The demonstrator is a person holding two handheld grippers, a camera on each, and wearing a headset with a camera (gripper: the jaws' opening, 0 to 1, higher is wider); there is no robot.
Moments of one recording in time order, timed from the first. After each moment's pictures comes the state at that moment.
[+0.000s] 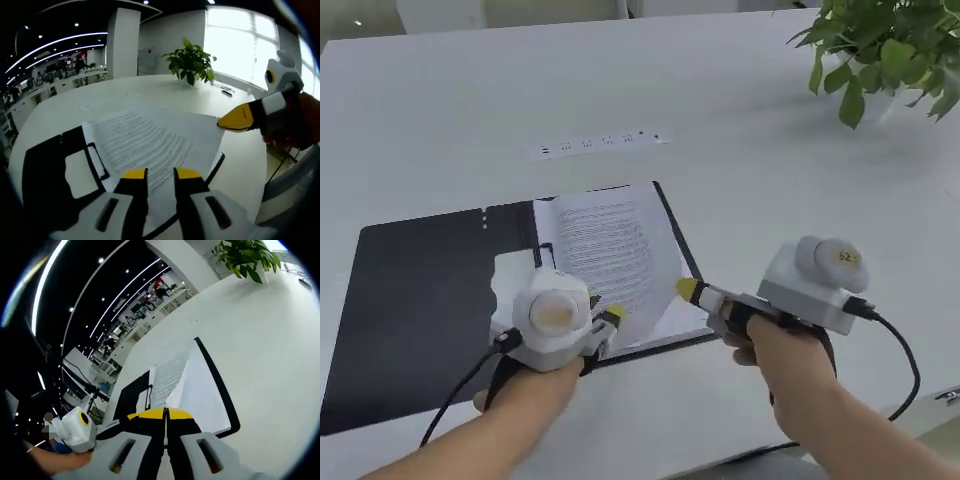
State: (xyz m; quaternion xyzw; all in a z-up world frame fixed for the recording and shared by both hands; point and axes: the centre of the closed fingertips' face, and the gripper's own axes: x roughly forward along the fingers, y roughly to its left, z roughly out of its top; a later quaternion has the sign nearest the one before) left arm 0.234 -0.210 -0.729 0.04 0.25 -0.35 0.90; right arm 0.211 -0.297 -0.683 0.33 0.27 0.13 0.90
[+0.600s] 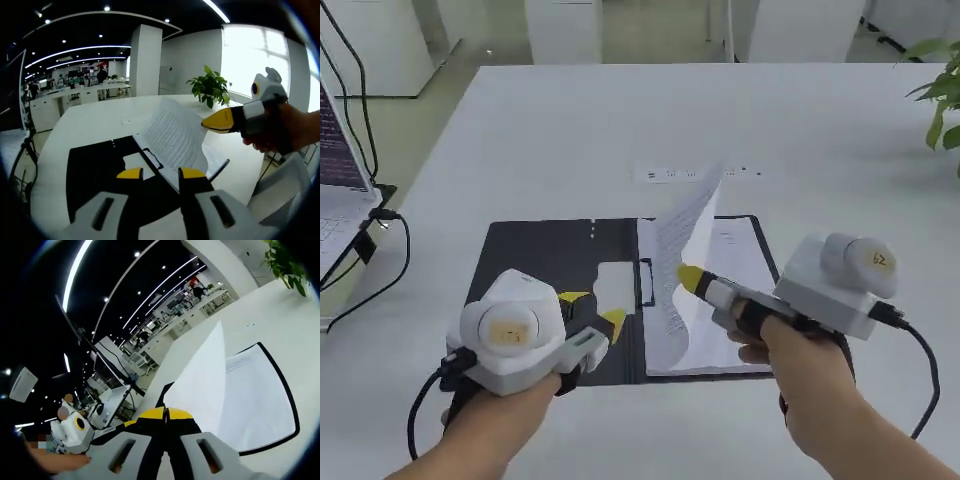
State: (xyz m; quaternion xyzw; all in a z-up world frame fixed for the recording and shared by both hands) left arm 0.201 -0.080 -0.659 0.01 0.20 -0.28 0.94; right arm 0.220 -0.163 -0.630 0.29 0.25 0.26 0.88
